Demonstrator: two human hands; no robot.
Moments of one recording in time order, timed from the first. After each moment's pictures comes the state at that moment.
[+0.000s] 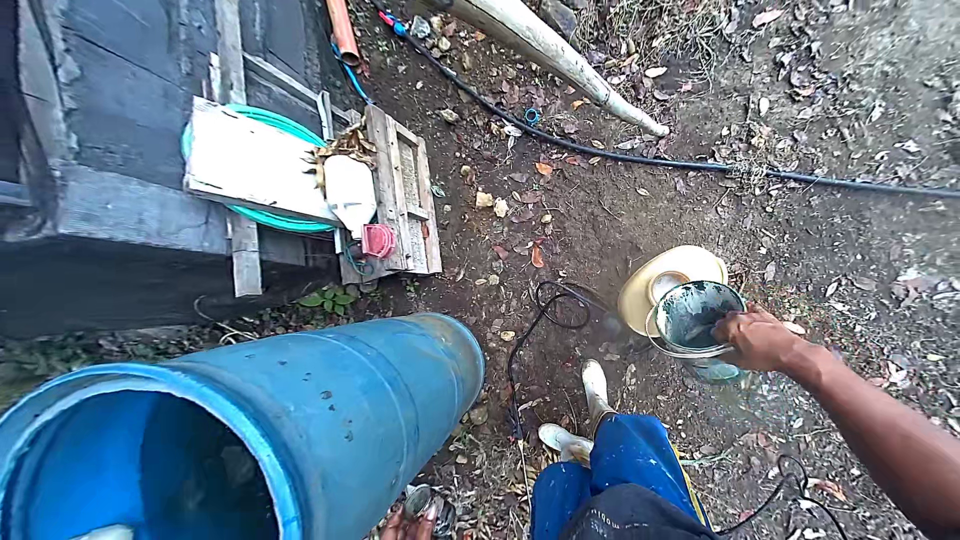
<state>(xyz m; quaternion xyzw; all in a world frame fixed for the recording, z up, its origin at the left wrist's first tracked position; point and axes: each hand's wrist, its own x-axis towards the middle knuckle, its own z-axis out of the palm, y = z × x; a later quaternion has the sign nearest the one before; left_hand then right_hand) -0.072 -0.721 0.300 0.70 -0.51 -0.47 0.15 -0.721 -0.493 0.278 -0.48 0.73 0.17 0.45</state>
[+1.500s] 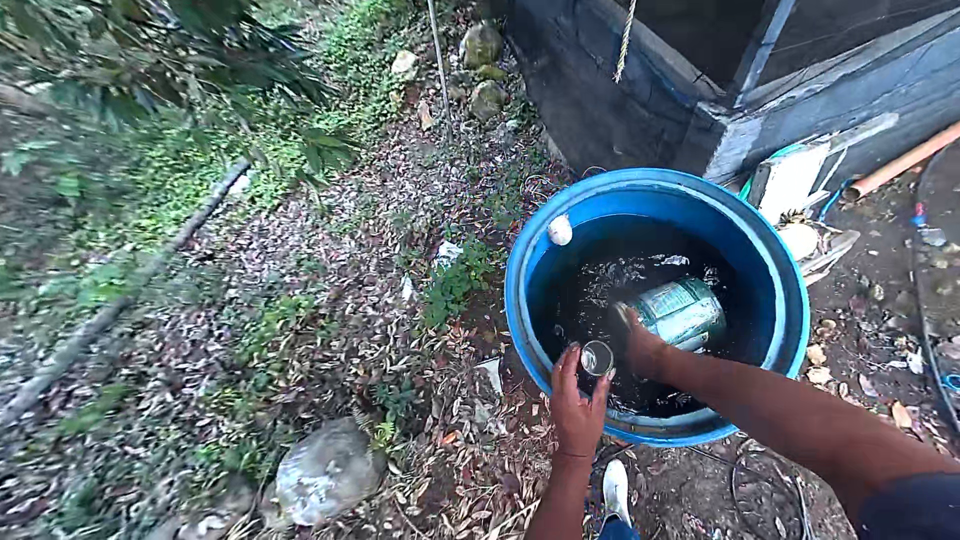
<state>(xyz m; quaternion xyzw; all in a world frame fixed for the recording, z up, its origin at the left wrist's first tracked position) 0.196 -0.845 0.311 0.68 -0.47 -0.07 0.56 0.093 -1.014 0.304 -0.89 0.11 0.44 0.01</state>
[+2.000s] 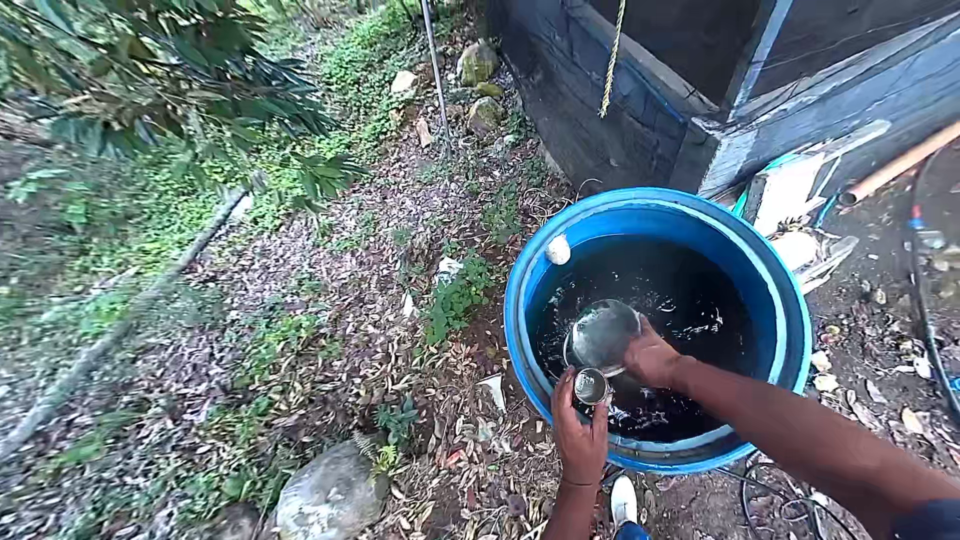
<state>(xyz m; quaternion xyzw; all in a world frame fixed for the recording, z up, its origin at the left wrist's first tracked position) 0.198 -0.846 0.306 0.67 -0.47 -0.06 0.57 0.083 -1.038 0.335 -0.93 0.23 0.20 0.18</state>
